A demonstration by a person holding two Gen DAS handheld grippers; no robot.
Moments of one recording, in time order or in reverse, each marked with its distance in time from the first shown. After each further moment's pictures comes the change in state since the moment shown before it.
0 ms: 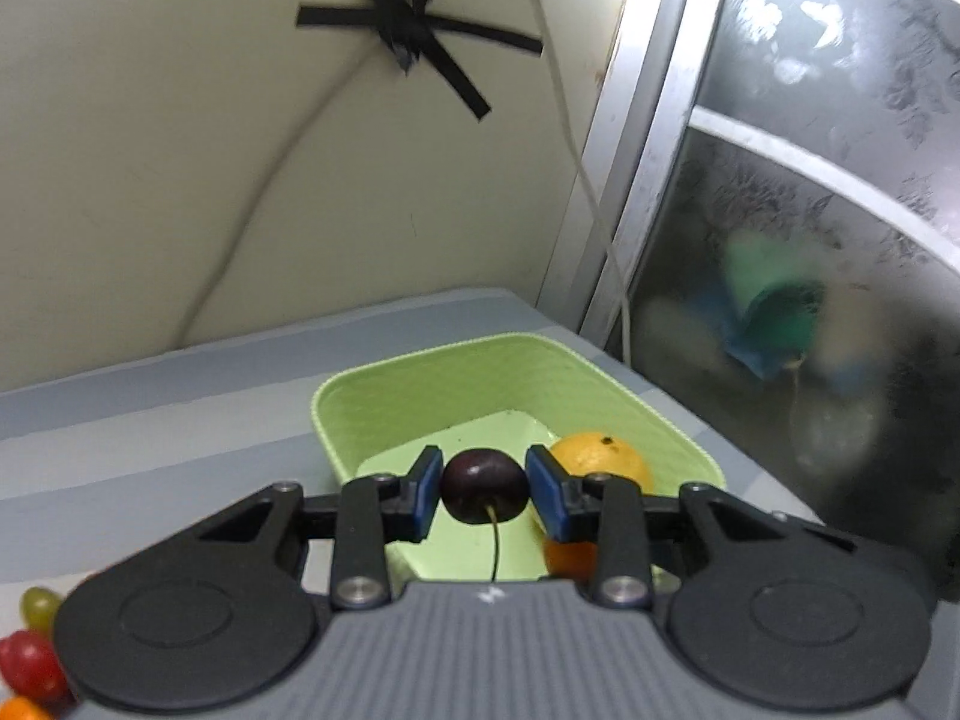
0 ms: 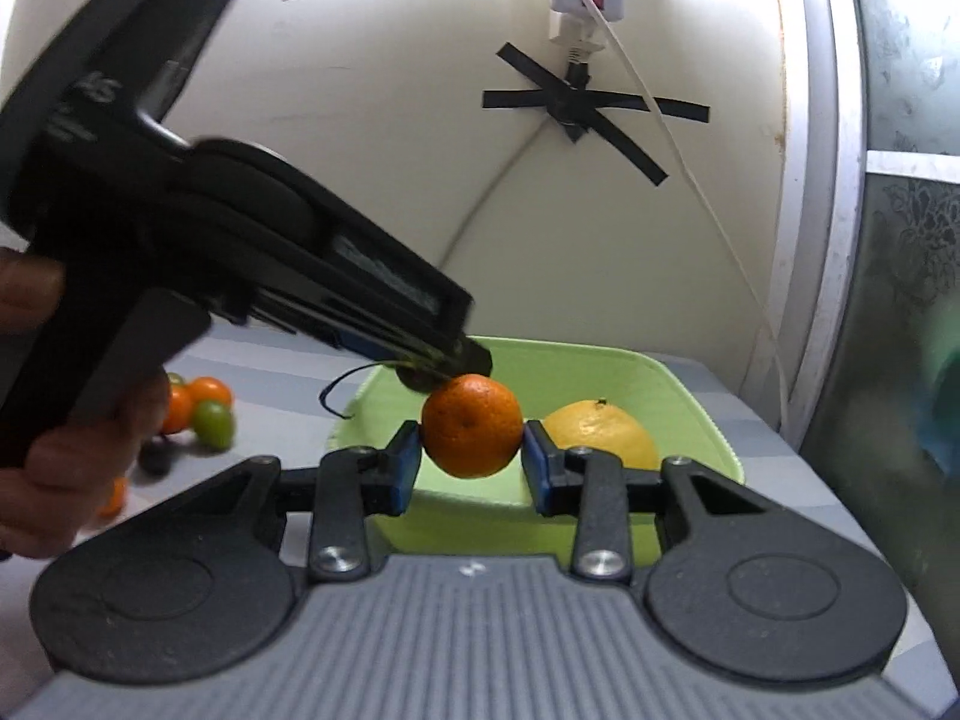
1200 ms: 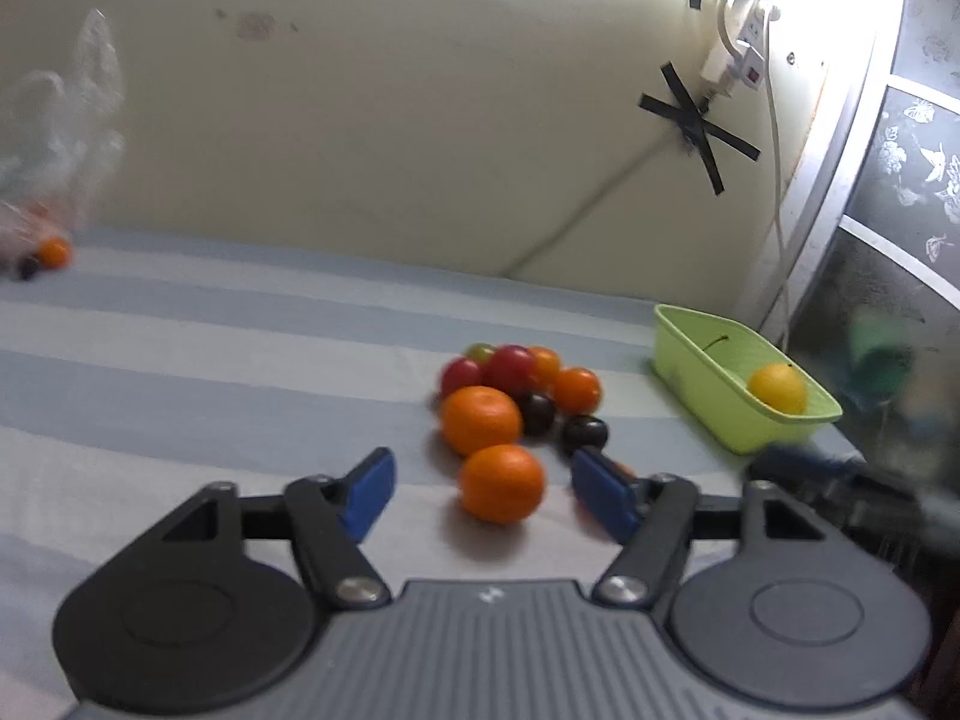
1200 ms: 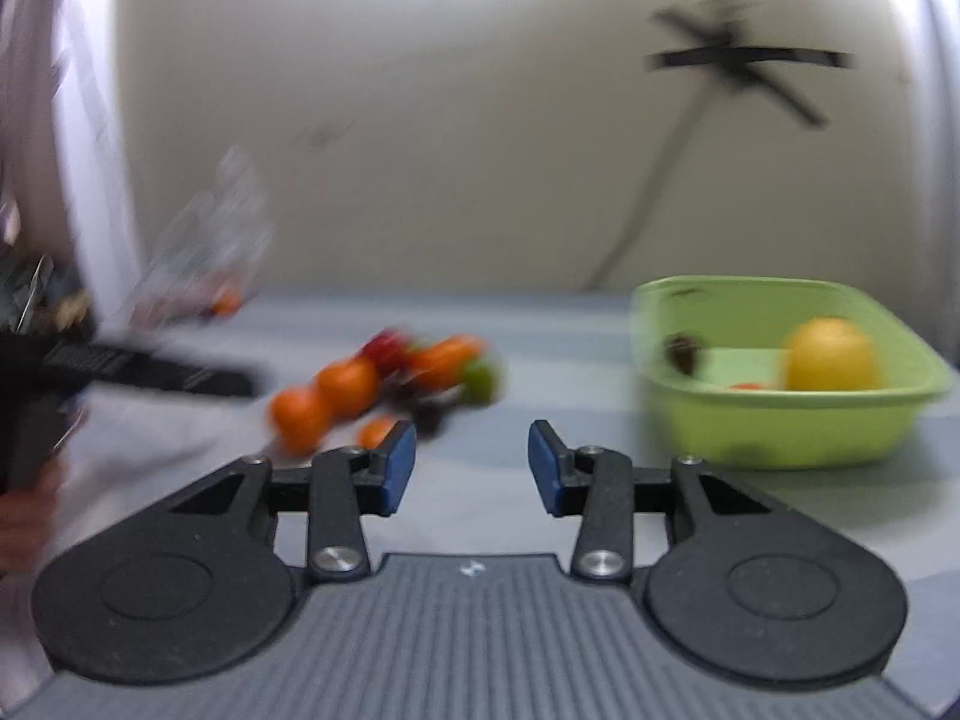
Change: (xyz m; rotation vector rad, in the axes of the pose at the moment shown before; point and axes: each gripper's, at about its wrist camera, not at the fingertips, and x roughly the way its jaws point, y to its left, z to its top) left arm -0.178 0.120 -0.138 -0.266 -0.130 0.228; right arm -0.036 0.077 -0.005 0.052 0.103 0.341
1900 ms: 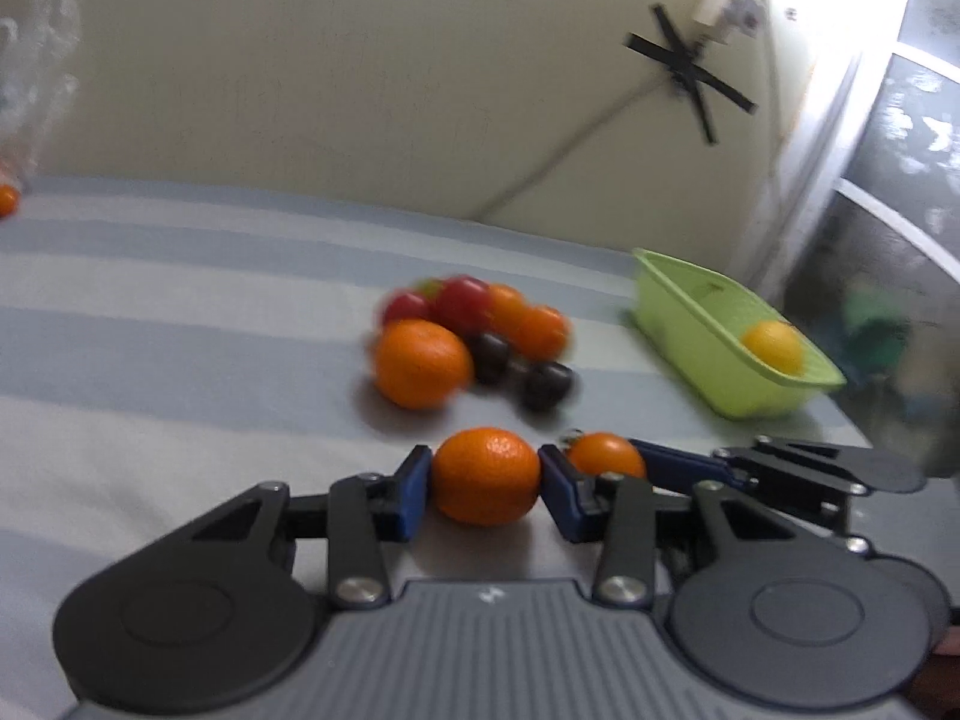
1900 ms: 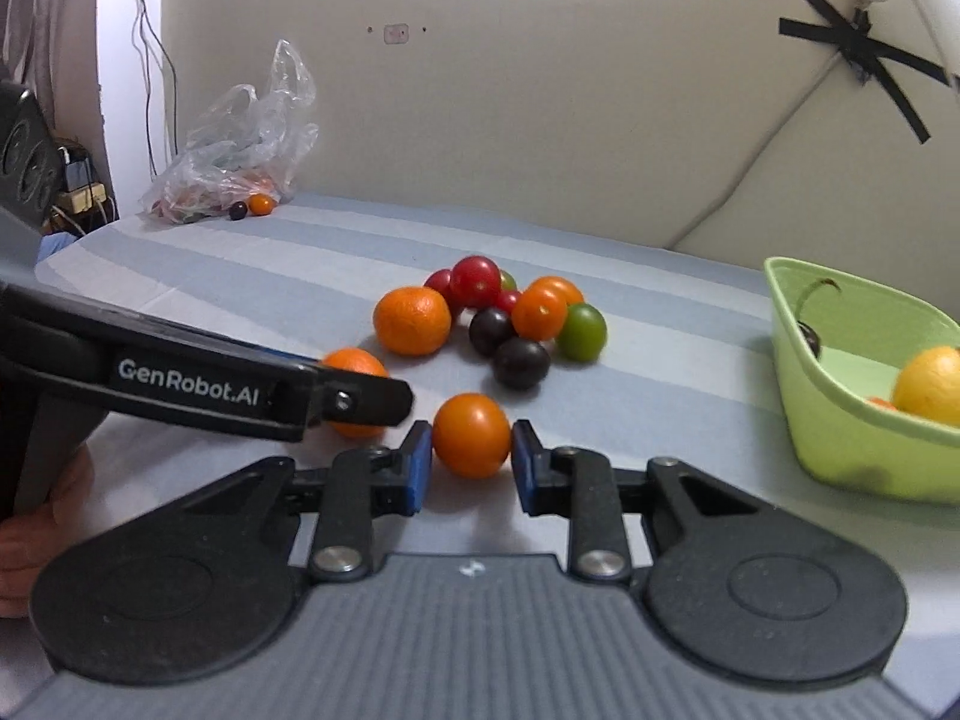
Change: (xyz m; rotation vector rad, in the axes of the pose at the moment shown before) left arm 0.020 -0.019 -0.026 -0.016 0.080 -0.050; right arm 0.035 0.032 -0.002 -0.119 0.122 0.008
